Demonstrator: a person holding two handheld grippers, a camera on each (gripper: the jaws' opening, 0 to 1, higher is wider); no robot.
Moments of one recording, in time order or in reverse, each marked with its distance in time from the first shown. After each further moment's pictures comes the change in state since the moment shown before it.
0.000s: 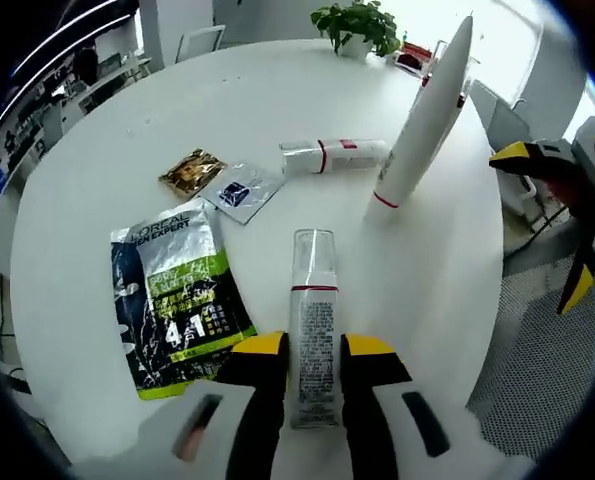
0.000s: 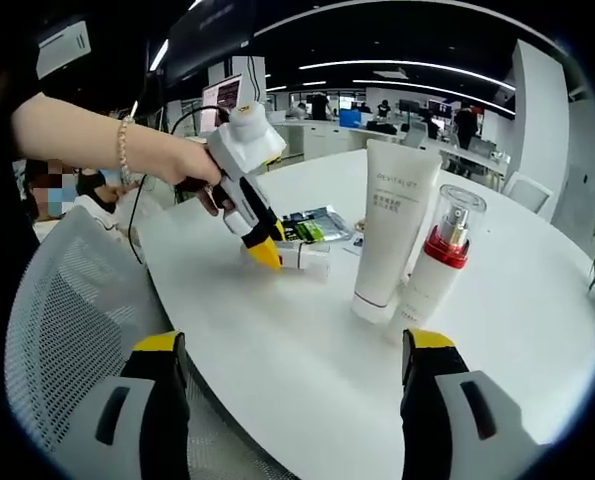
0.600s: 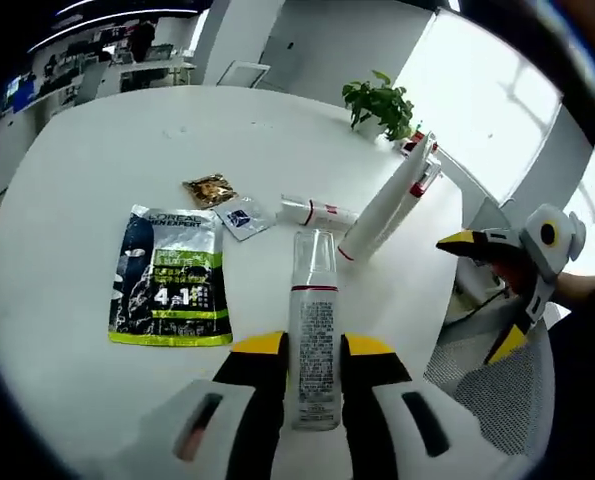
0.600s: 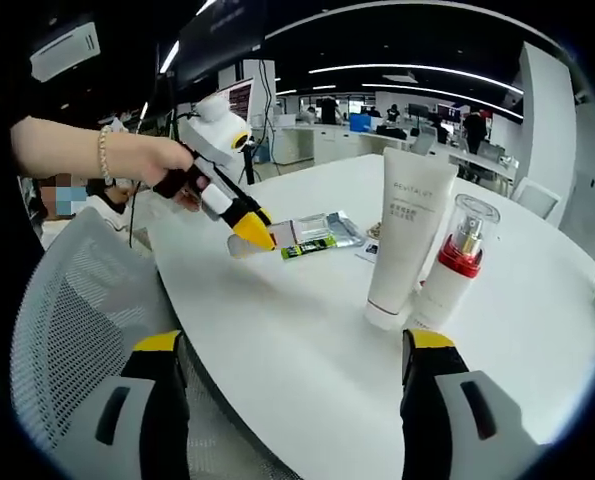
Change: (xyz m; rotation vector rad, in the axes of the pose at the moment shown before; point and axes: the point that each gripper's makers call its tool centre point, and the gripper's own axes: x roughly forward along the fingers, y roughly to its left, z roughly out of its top) left arm -0.055 -0.032 0.007 -0.269 -0.288 -0.124; right arm 0.000 0.012 0.006 -0.030 -0.015 0.046
